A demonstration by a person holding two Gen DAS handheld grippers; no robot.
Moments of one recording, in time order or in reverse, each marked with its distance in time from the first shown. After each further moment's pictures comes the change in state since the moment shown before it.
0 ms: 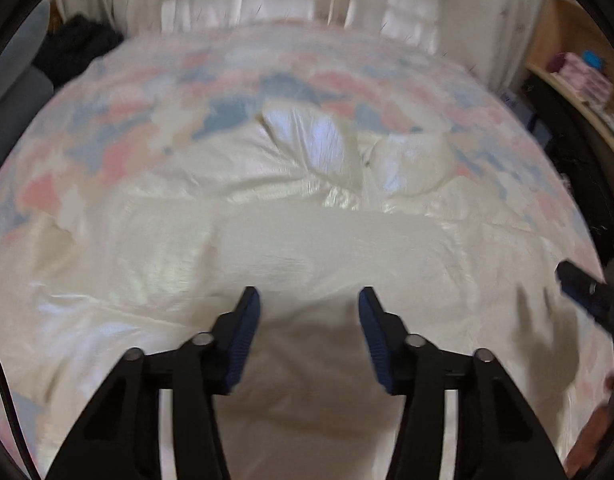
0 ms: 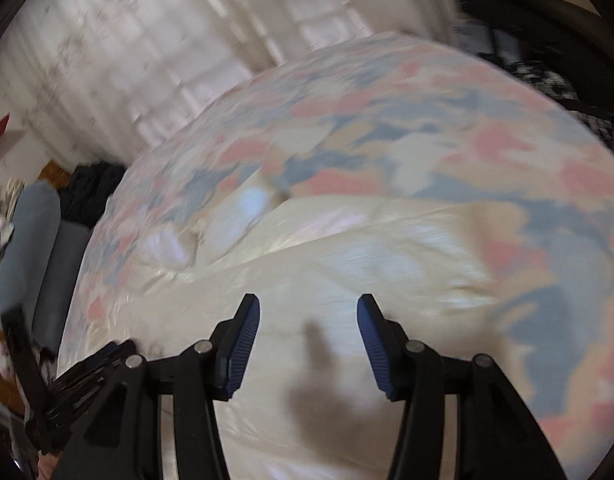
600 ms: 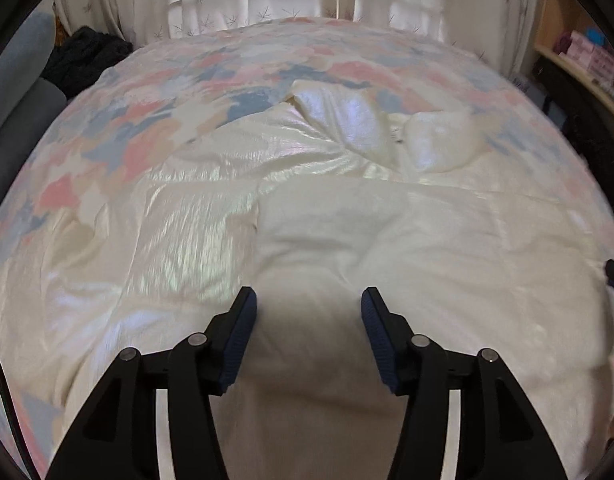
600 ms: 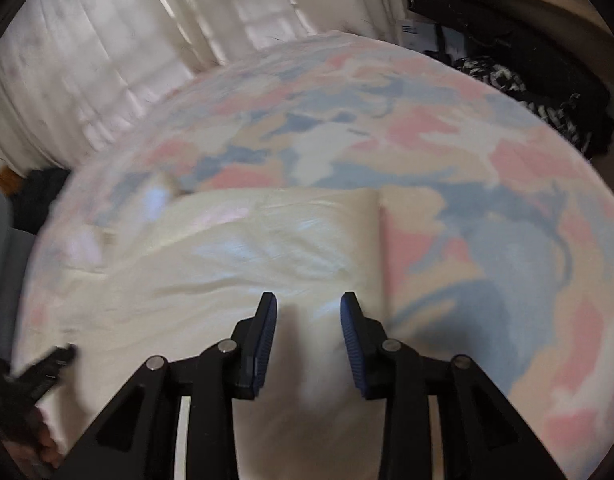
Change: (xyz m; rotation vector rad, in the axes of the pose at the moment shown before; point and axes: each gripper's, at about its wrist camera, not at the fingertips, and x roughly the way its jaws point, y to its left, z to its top) left arm -0.010 0.021 -0.024 0.054 -0.037 0.049; right arm -0.021 -0.070 -0.017 0.049 -0.047 -0.154
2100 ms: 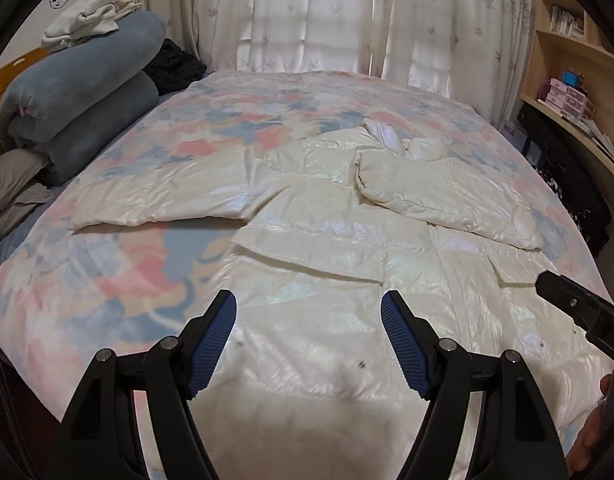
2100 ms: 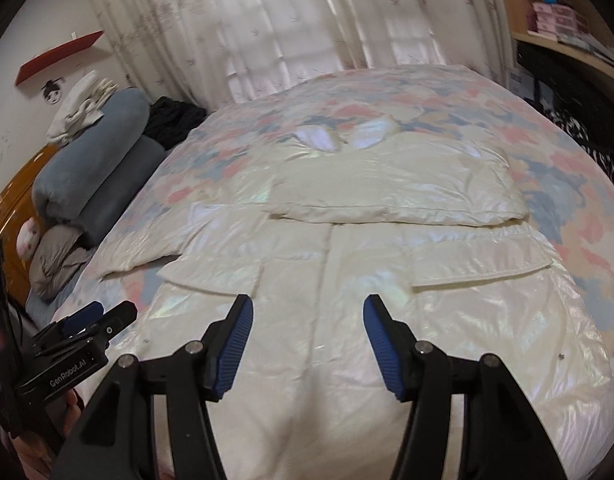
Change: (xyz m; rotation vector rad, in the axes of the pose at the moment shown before) left arm -0.268 0.102 -0.213 -0.086 -0.183 0.043; right arm -0.198 0.160 -0.215 -0.302 -0.036 0.228
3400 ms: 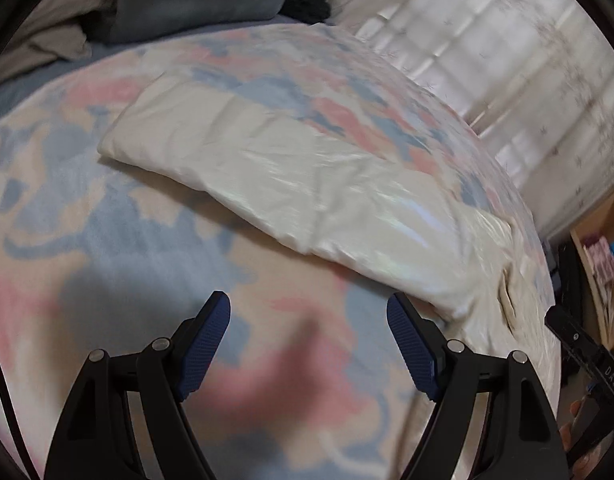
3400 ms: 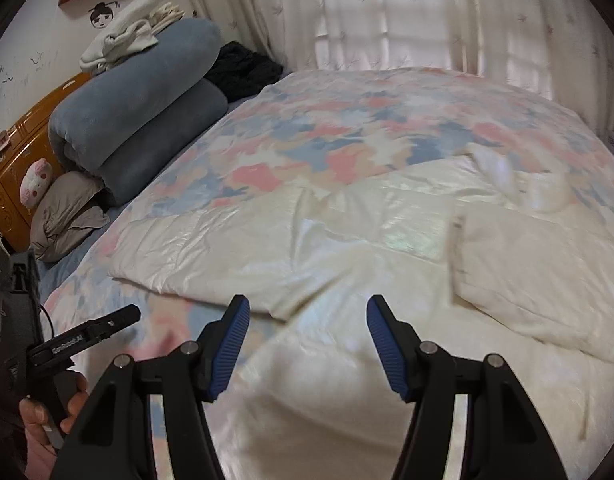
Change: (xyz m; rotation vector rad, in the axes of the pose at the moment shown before) left arm 0.163 0.296 0.033 -0.531 0.106 -0.101; right arm 0.192 0.192 0.083 -0.239 0.111 0.102
